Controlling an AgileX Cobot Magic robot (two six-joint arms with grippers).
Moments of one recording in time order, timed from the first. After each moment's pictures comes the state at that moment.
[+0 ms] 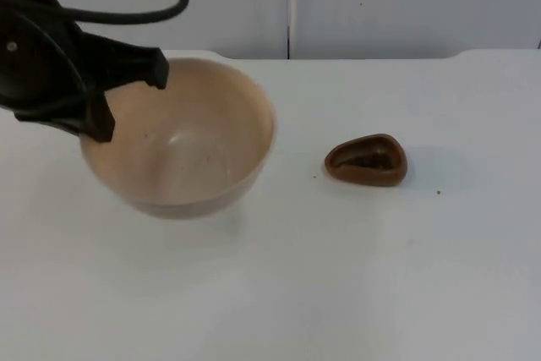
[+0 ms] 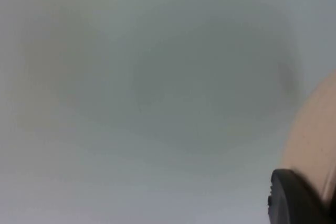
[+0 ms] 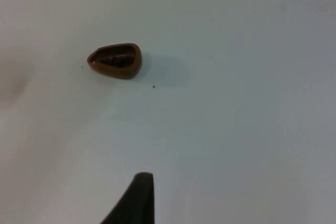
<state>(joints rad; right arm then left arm) 0.12 0.00 -0.52 0.08 1.08 -0.08 -0.36 1.51 -0.92 -0.02 0.61 -0.26</state>
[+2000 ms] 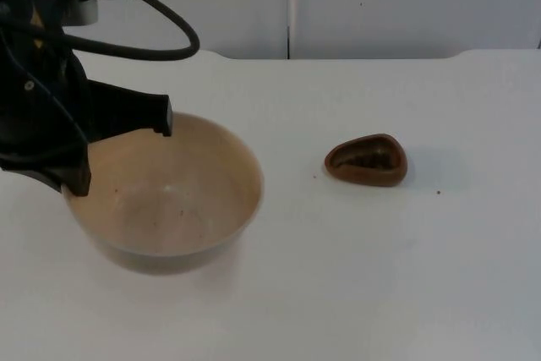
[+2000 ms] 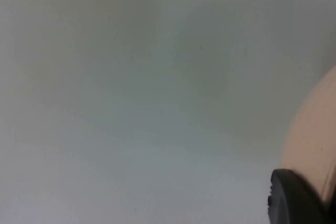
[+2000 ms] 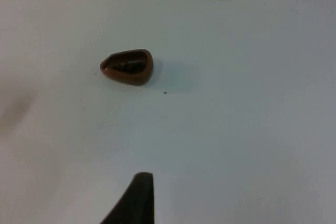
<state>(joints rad) 0.12 0.00 -0.52 0.11 1.07 -0.08 -0.50 1.52 -0.90 0.21 0.80 -0.70</state>
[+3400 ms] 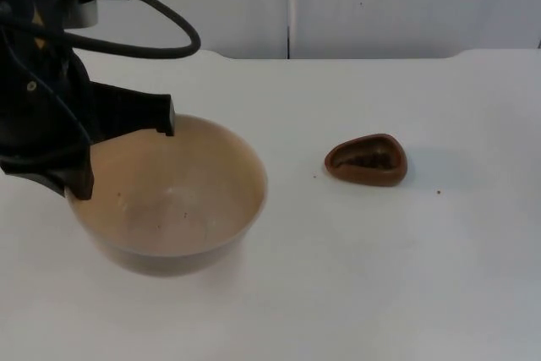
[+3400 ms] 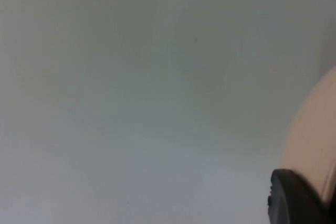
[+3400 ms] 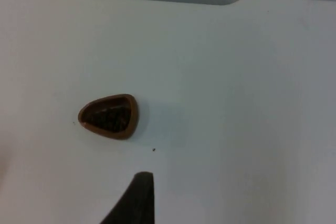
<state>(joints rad) 0.12 1.02 -1.06 0.11 0.85 -0.08 -0.50 1.52 -0.90 0.19 0.80 -0.70</state>
